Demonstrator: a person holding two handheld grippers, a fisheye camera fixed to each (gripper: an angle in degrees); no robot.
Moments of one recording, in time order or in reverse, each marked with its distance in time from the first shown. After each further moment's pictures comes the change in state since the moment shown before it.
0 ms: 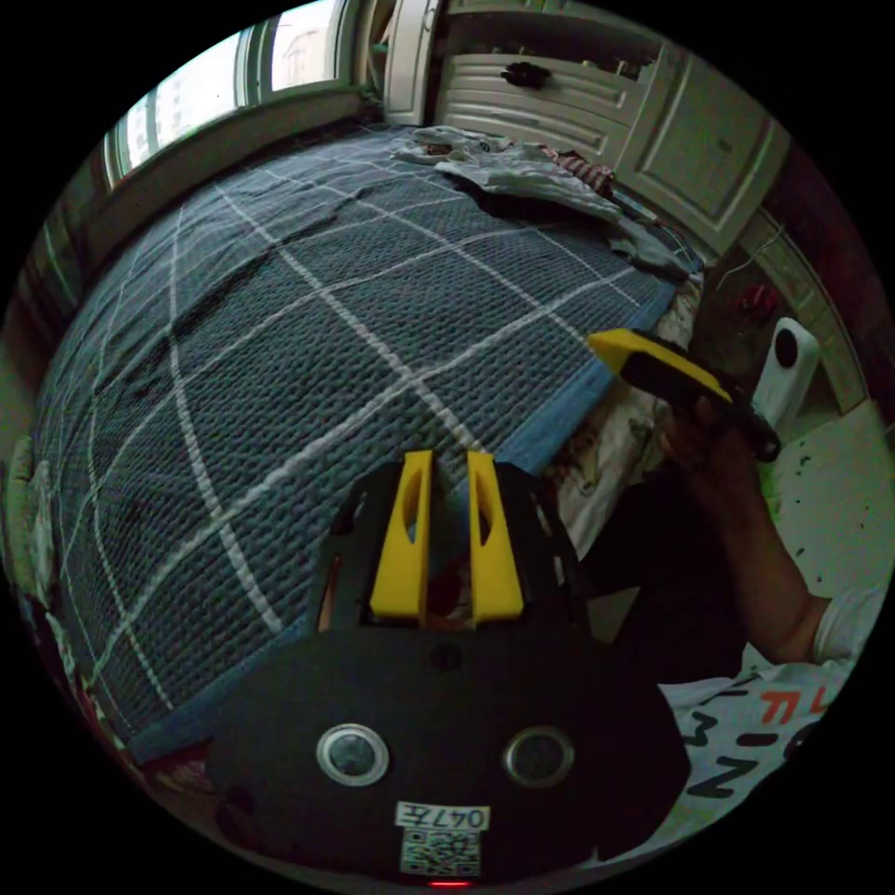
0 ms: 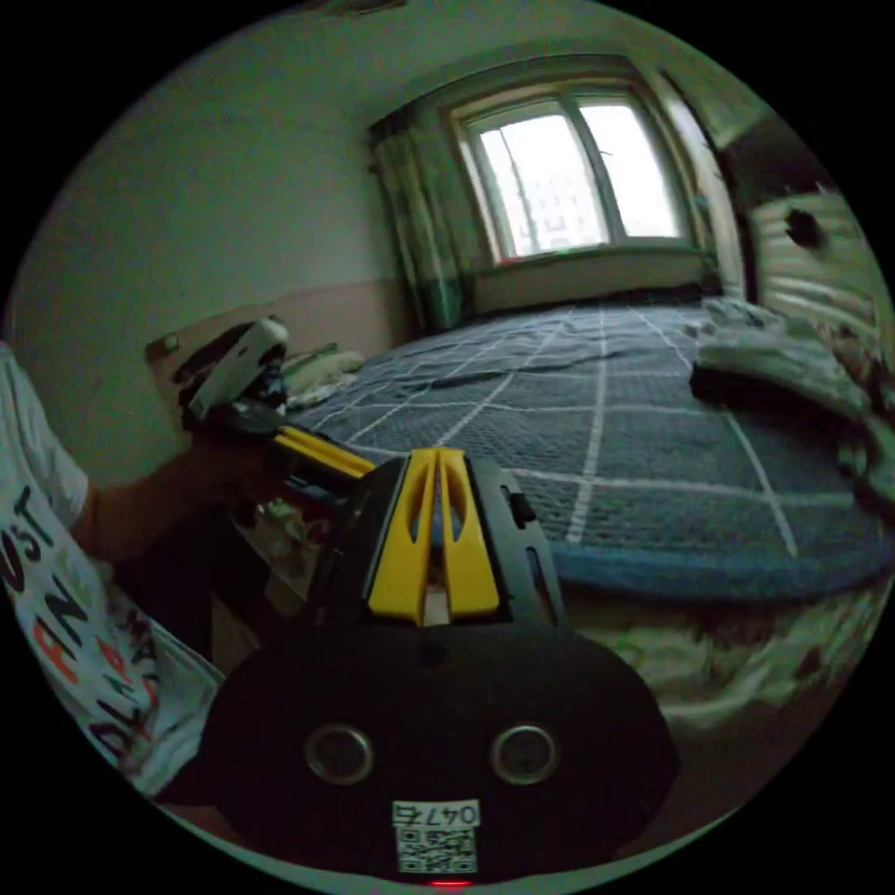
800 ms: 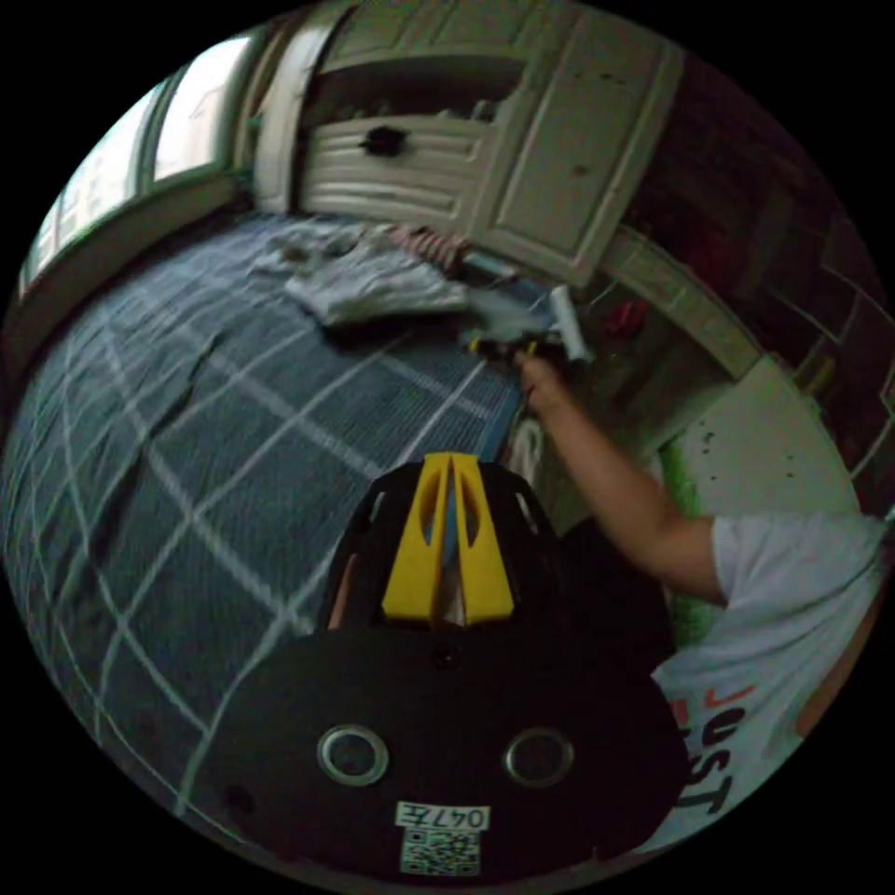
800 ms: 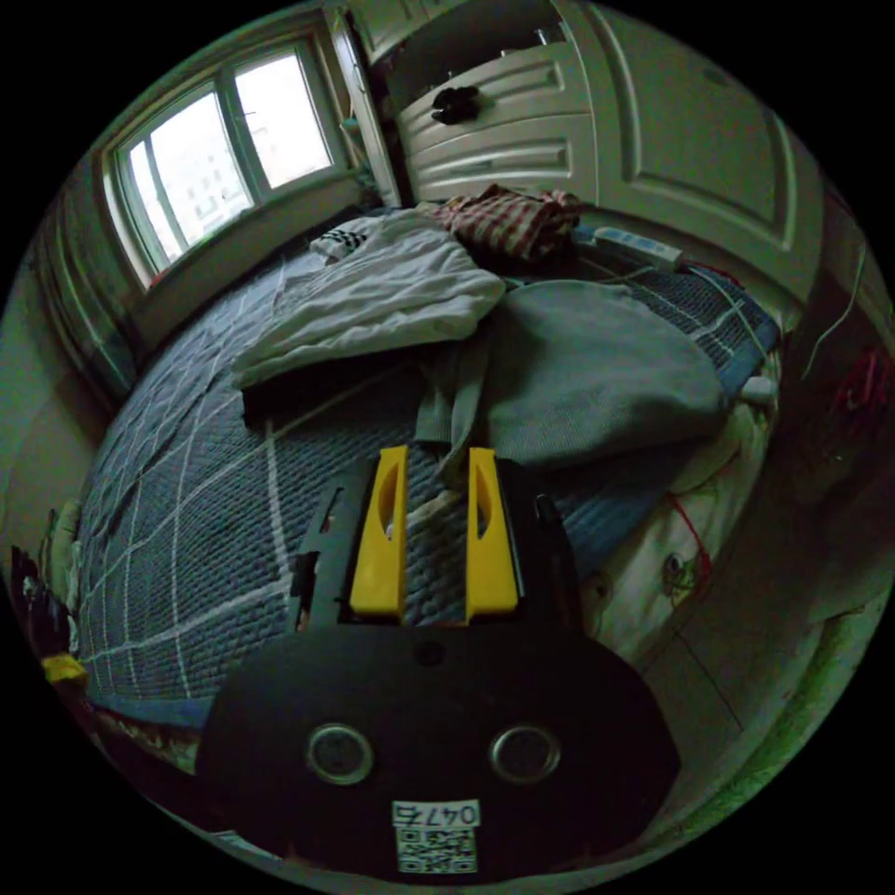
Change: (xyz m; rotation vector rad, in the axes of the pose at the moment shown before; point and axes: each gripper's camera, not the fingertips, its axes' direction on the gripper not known) left arm 0.174 -0.169 0.035 0.198 0.267 0.247; right arm 0.383 -0.030 -0.277 -0.187 0.783 0.583
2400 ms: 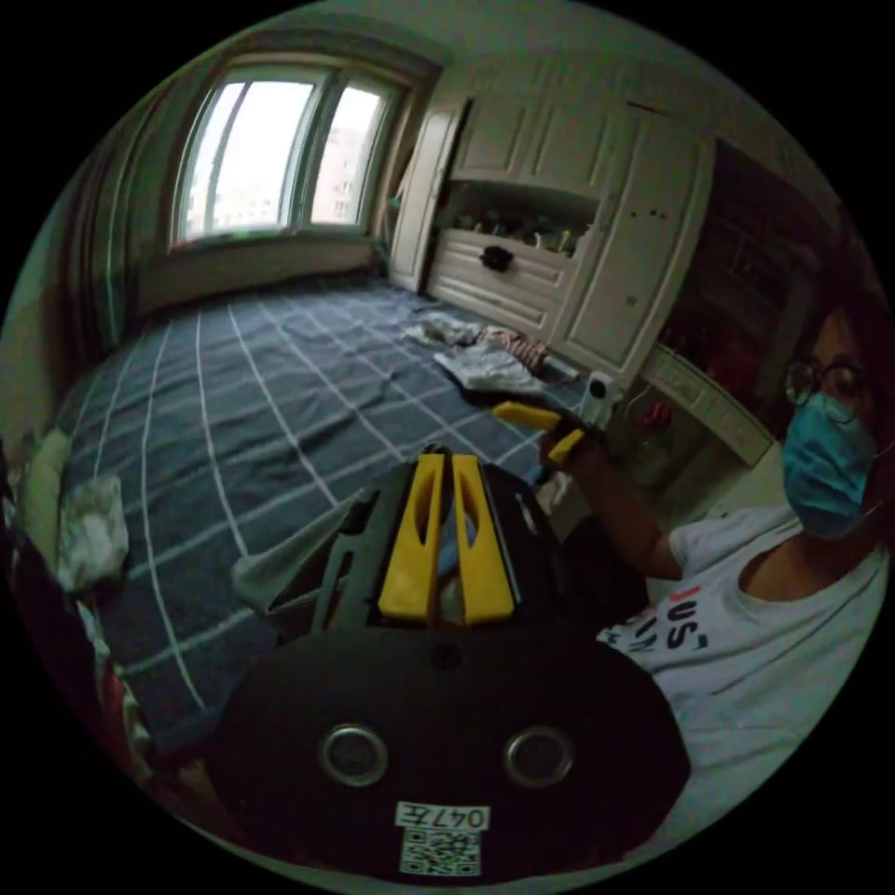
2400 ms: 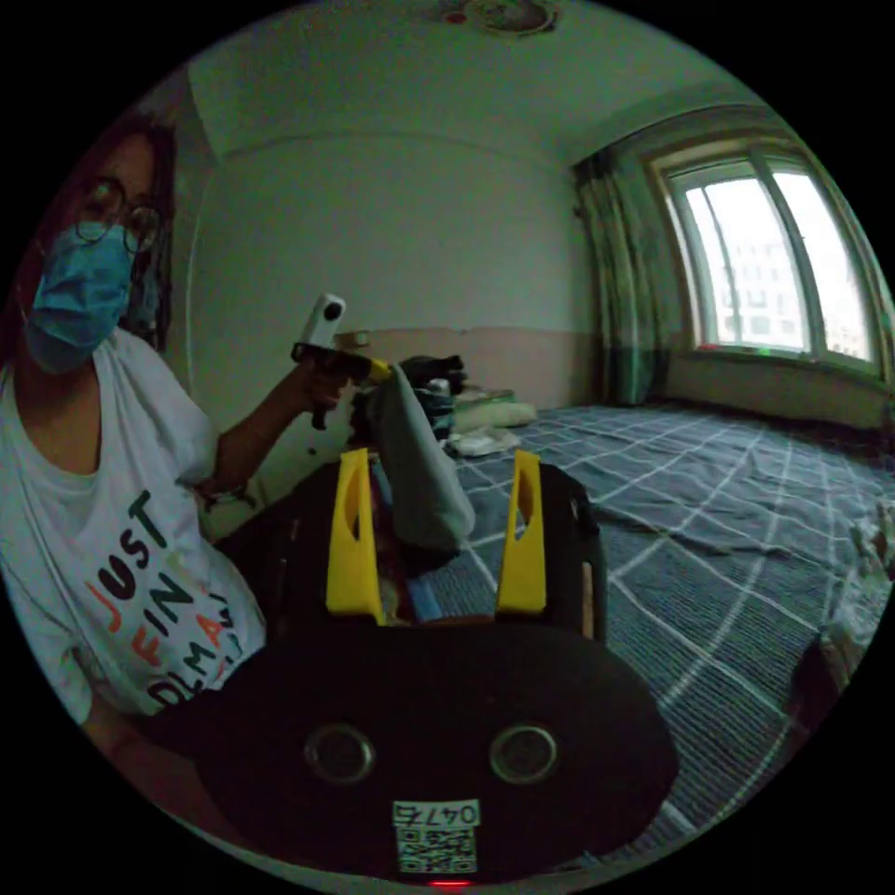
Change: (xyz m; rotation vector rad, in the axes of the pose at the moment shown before) left arm -0.034 0.320 -0.405 0.287 -0.191 -0.183; right arm -0.390 0.171 -0.274 0.274 -1.338 -1.015
